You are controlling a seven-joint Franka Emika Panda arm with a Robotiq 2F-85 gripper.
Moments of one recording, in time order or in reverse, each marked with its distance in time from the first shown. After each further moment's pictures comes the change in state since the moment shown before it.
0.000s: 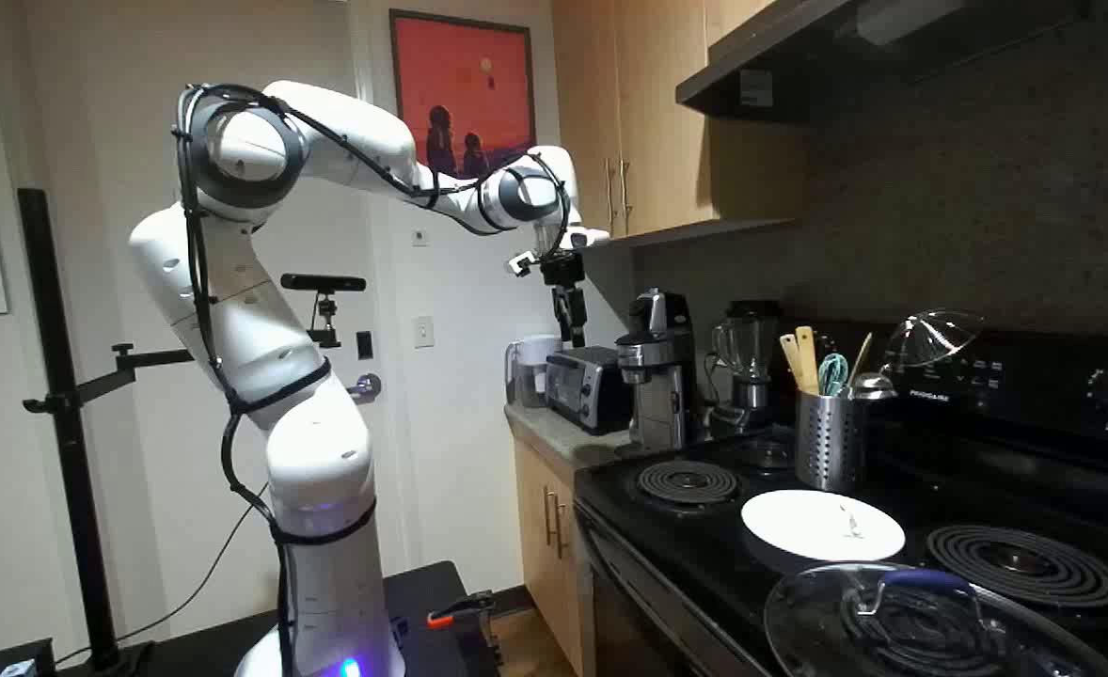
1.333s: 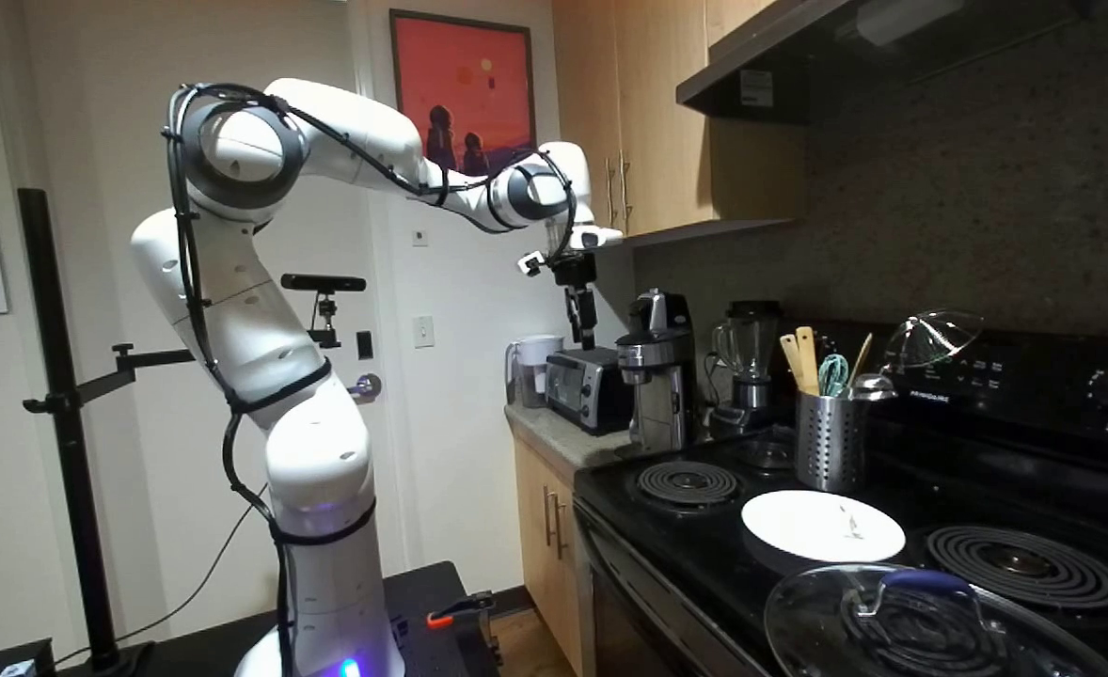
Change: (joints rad) arm -0.014 0.005 -0.056 -0.003 -0.003 0.001 0.011
